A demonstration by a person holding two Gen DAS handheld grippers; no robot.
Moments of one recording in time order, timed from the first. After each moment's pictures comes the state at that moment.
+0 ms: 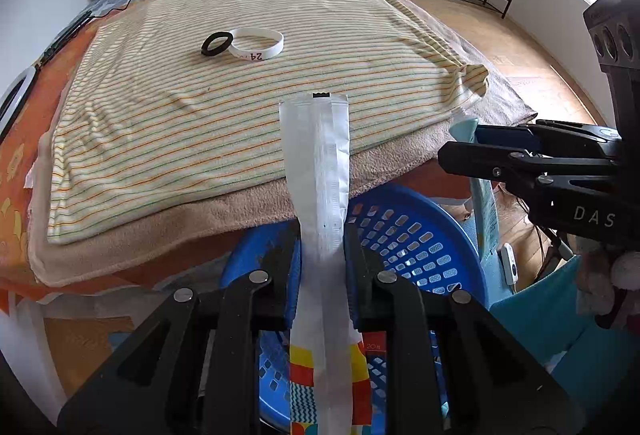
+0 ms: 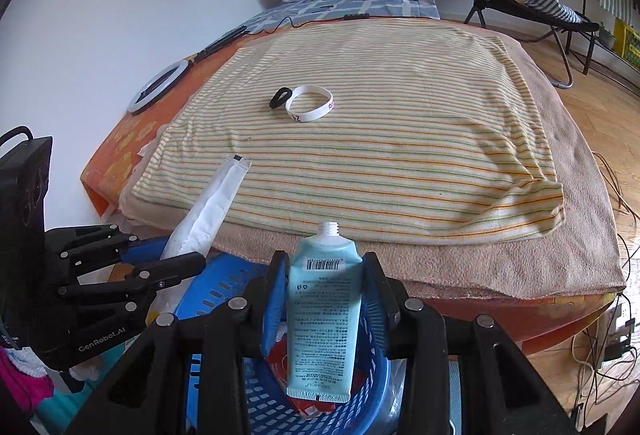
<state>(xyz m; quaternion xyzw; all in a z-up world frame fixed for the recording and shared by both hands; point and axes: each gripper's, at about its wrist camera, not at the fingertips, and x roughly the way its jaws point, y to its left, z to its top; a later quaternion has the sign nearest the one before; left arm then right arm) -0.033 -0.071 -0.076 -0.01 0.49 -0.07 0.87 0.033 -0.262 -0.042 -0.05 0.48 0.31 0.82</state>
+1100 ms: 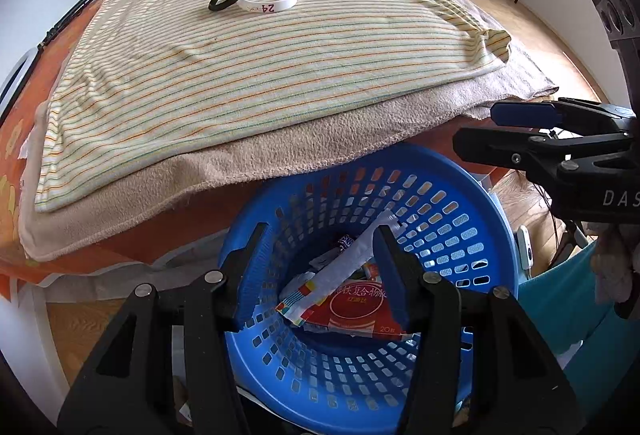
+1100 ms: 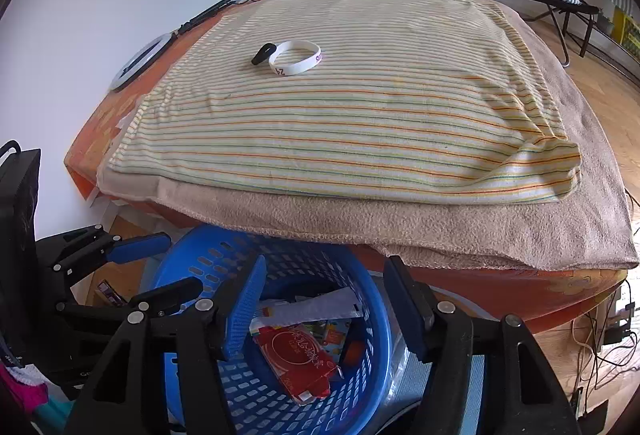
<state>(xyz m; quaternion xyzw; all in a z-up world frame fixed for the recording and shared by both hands) -0.036 -0.066 -0.106 0.00 0.52 -0.05 0.85 0.034 -0.258 -0.070 -0.07 0.52 0.29 0.81</state>
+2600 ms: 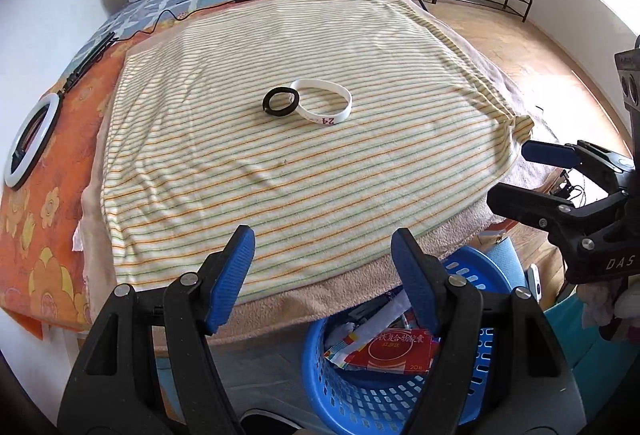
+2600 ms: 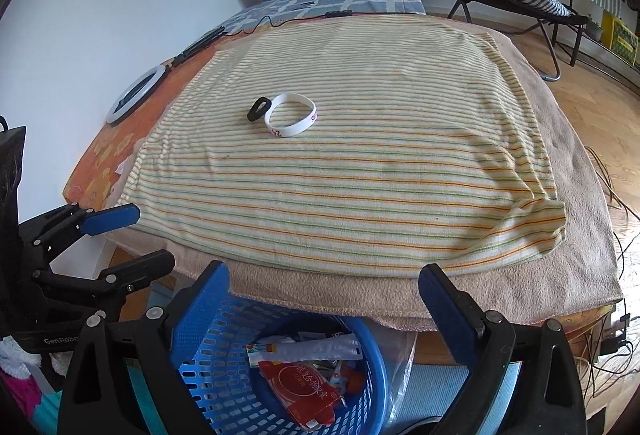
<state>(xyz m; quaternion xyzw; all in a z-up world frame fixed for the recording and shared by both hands) 0.029 -0.016 -0.032 0.01 0.49 -0.03 0.87 0.065 -0.244 -0.030 -0.04 0.47 0.27 0.84</state>
